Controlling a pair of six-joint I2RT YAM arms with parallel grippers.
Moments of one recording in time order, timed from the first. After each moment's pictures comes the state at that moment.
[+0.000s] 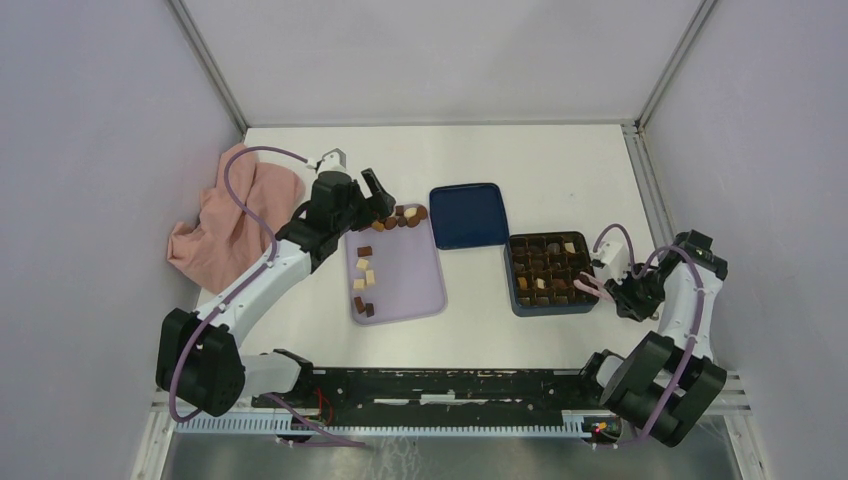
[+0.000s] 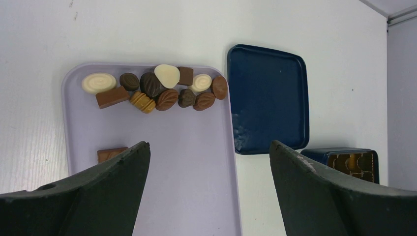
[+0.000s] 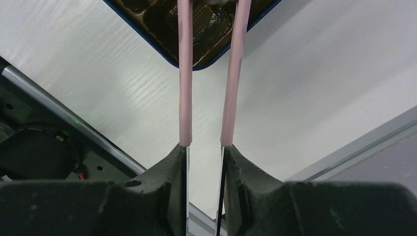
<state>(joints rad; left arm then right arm) -0.41 1.27 0.91 -0.18 -0.13 -0.65 -0.59 1.12 0.79 -1.15 -0.38 -1.43</state>
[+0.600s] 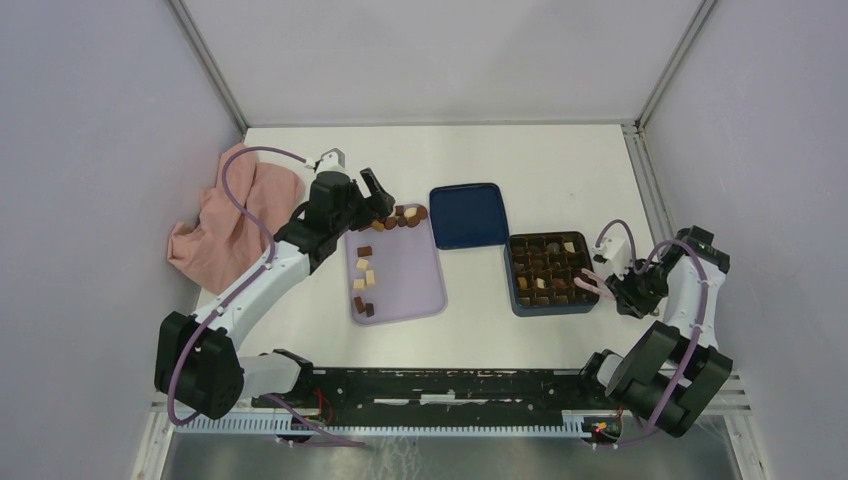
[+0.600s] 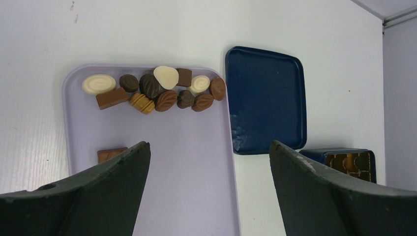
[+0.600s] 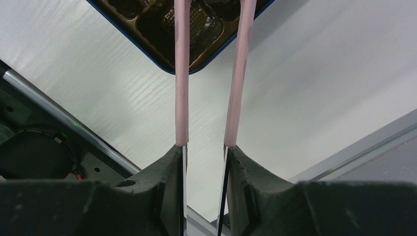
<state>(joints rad) -0.41 1.25 0.91 -0.18 -0.13 -0.65 -0.59 1.18 0.82 -1.15 -0.39 -1.43</state>
